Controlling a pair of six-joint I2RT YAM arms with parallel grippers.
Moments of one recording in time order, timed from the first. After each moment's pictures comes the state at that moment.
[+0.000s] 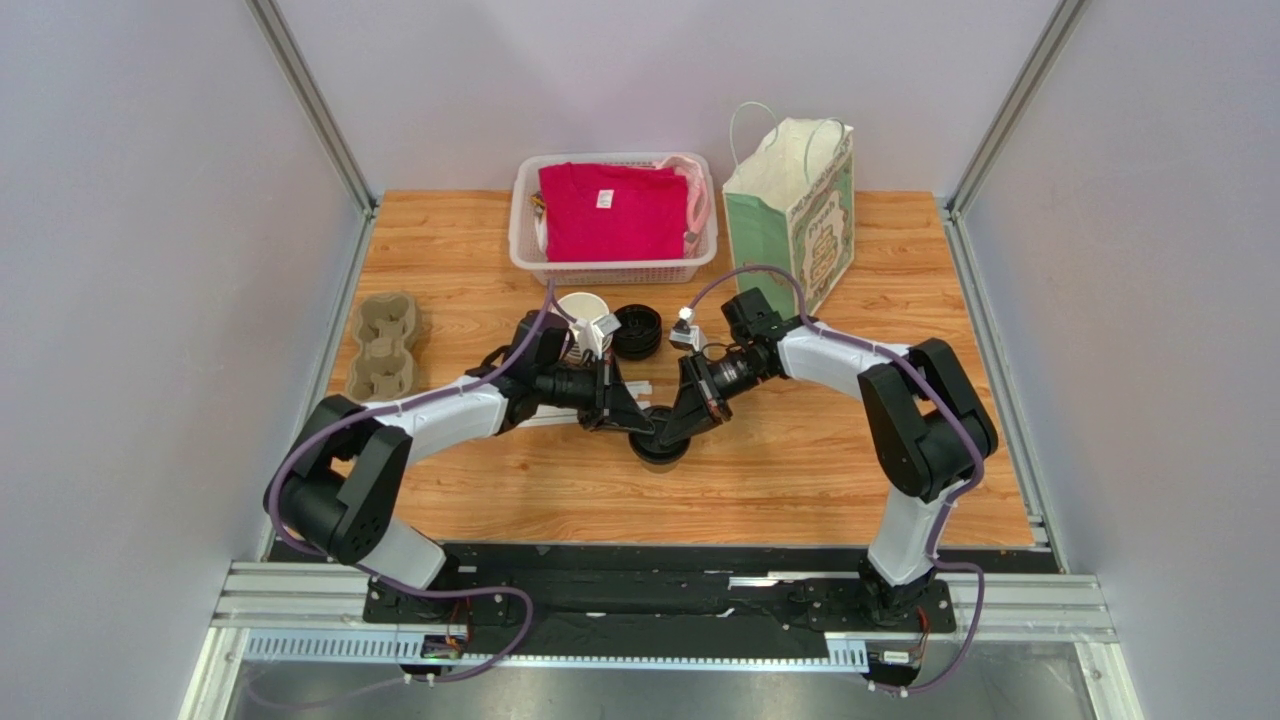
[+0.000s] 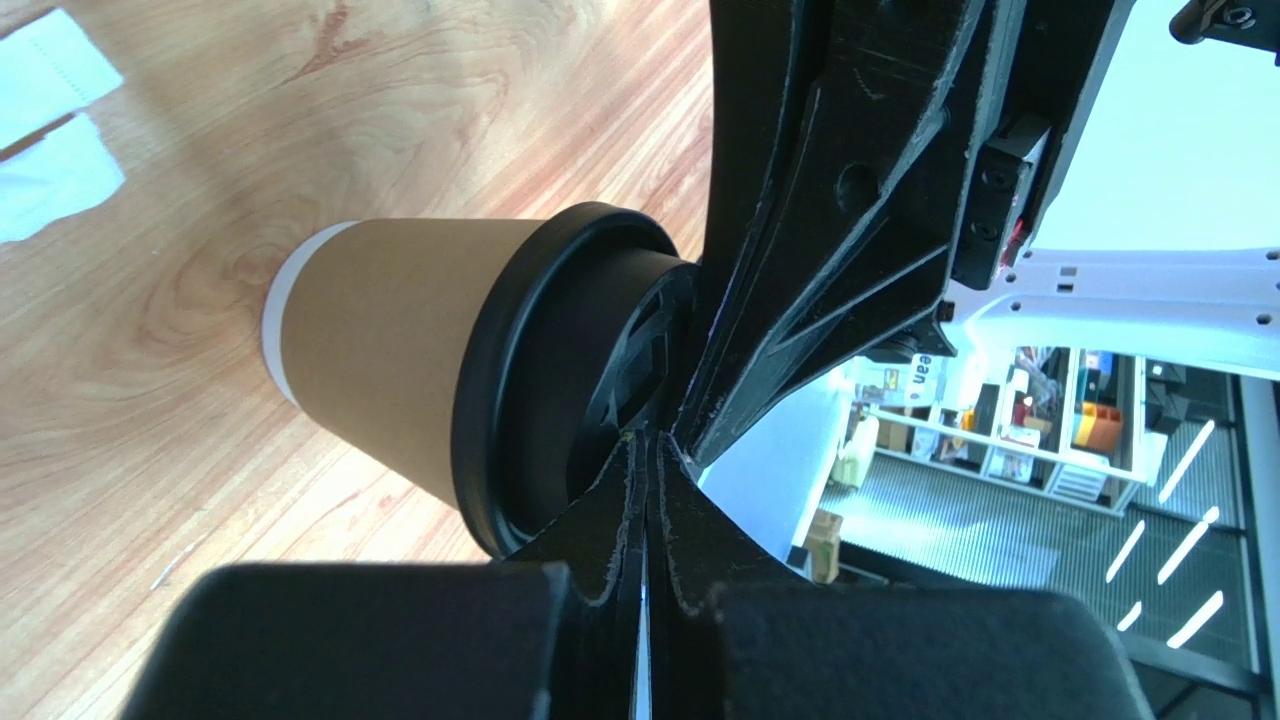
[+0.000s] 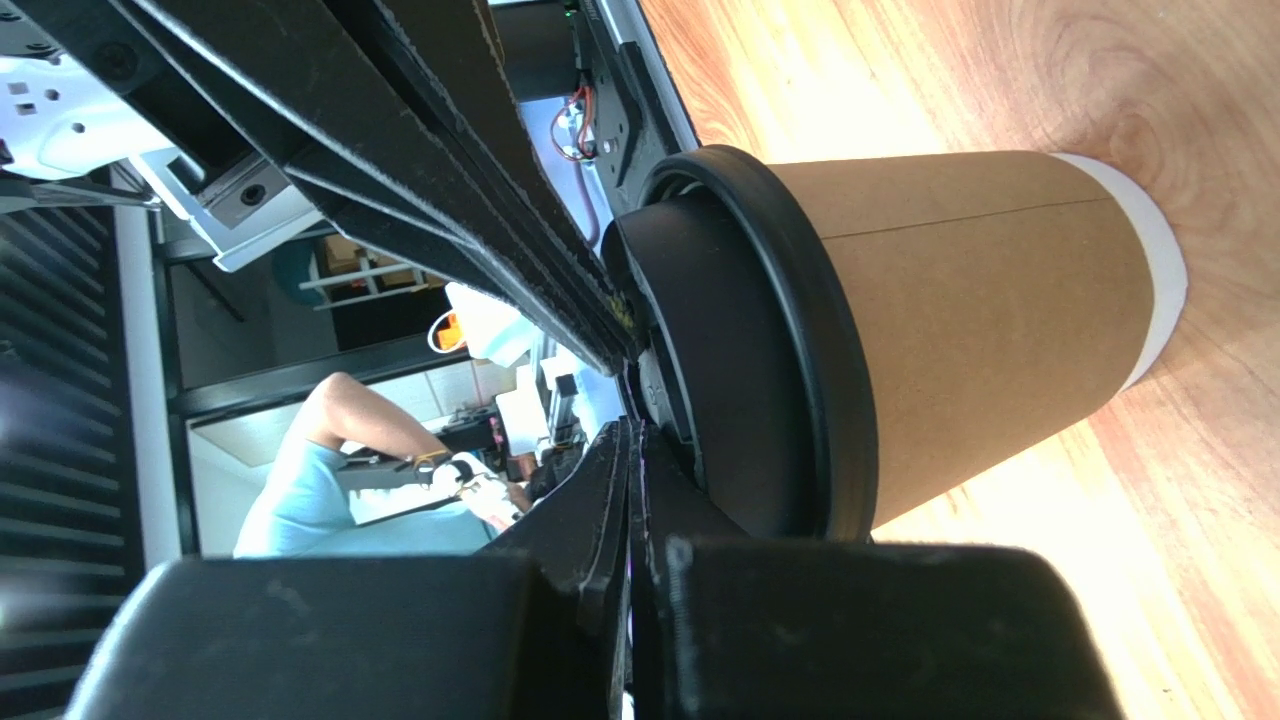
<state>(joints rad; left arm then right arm) -0.52 1.51 0.73 0.10 0.83 -0.78 0.48 1.82 1.09 -0.47 -1.18 0.32</state>
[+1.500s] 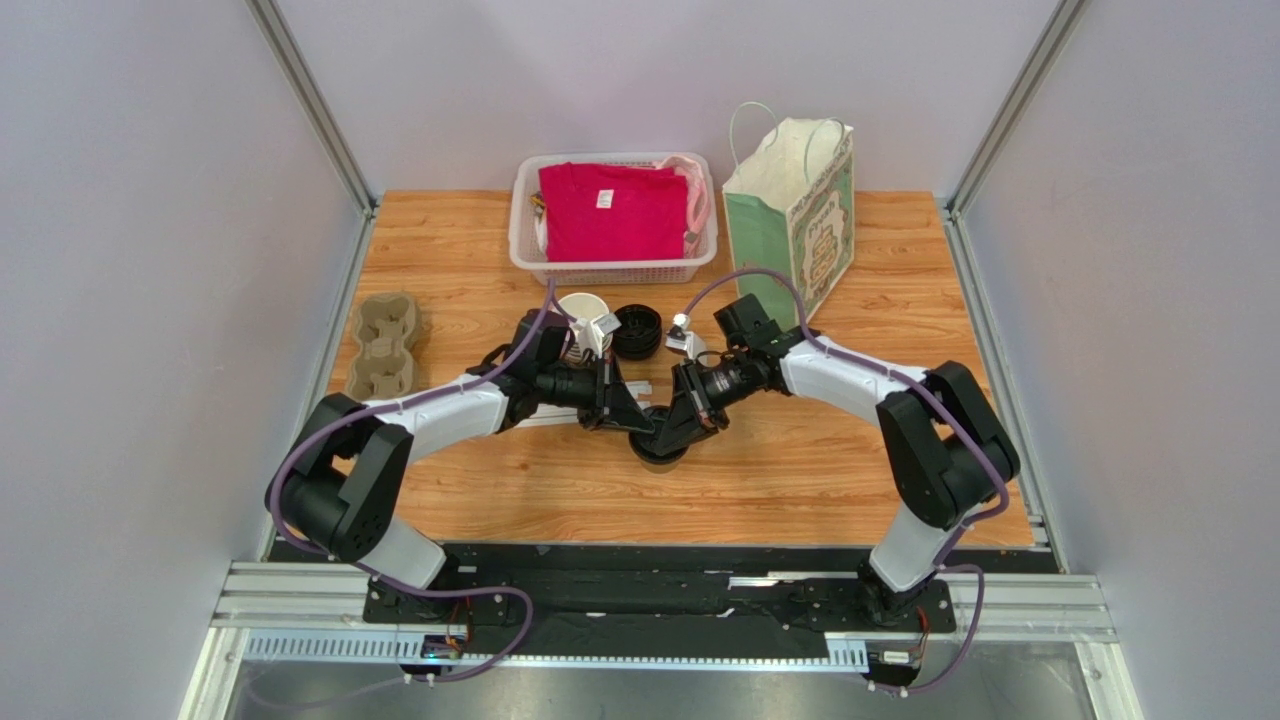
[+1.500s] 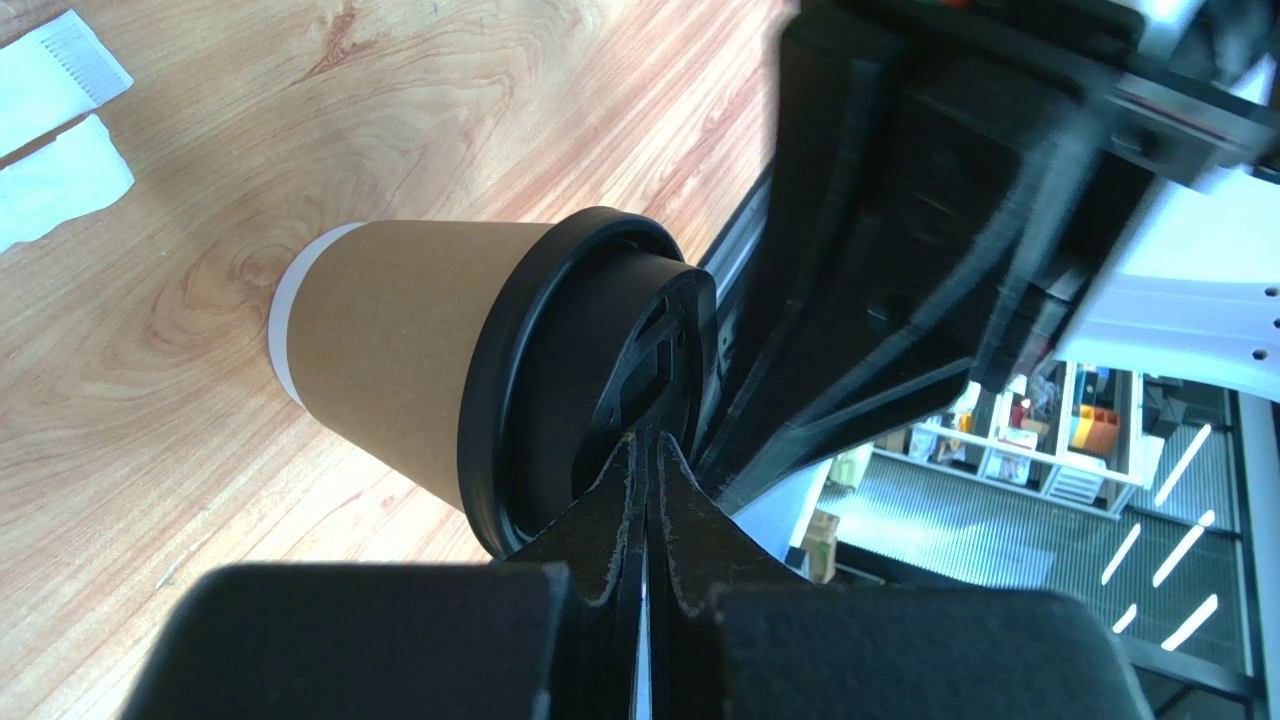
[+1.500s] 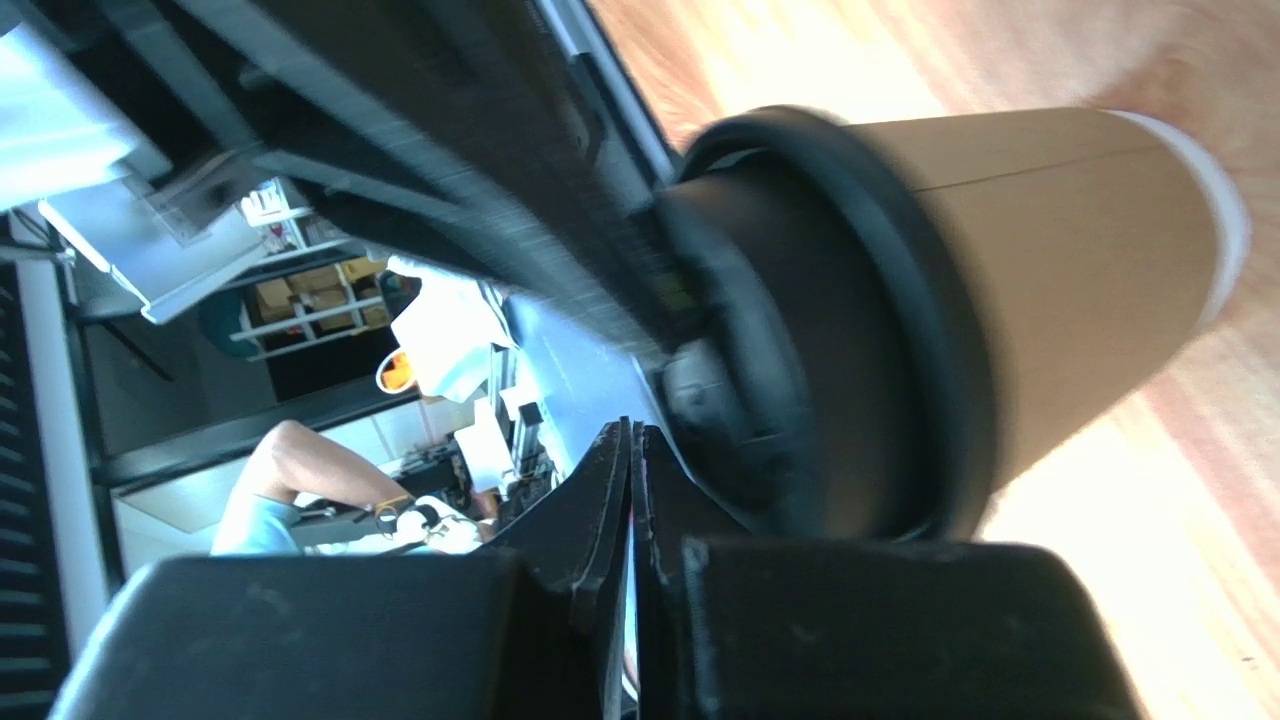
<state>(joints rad) -0.52 1.52 0.74 0.08 0.83 -0.78 0.54 1.69 1.03 -0.40 -1.05 0.46</state>
